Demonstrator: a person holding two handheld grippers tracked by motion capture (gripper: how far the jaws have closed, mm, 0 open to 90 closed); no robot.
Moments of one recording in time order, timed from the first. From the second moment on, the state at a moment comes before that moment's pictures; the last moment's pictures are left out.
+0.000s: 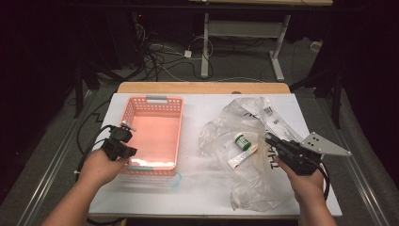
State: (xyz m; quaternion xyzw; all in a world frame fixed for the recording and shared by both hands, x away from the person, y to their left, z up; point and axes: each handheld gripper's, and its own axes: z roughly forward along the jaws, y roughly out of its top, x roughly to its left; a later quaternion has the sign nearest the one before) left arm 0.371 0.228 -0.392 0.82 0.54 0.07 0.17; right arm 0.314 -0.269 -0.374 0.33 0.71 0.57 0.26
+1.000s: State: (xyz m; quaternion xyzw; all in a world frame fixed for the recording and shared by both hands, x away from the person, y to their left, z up) left arm 0.383 0.212 -0.392 0.84 0.51 0.02 0.17; right arm 0.313 -0.269 -0.375 0.33 0.70 0.57 0.25
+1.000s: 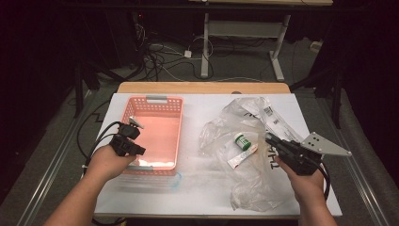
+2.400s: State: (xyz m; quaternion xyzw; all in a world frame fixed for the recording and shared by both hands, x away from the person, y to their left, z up) left arm 0.395 0.200 -0.419 0.85 0.51 0.00 0.15; right arm 0.314 -0.268 -0.375 0.33 0.71 0.57 0.26
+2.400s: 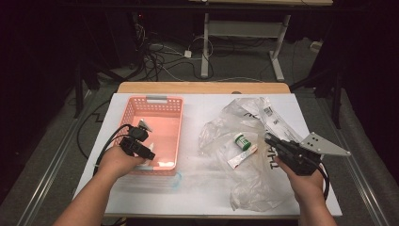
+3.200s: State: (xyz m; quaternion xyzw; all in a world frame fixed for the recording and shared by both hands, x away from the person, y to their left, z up) left arm 0.346 0.207 -0.412 0.81 0.44 0.11 0.36; right arm 0.315 -0.269 -0.378 0.33 0.71 0.57 0.26
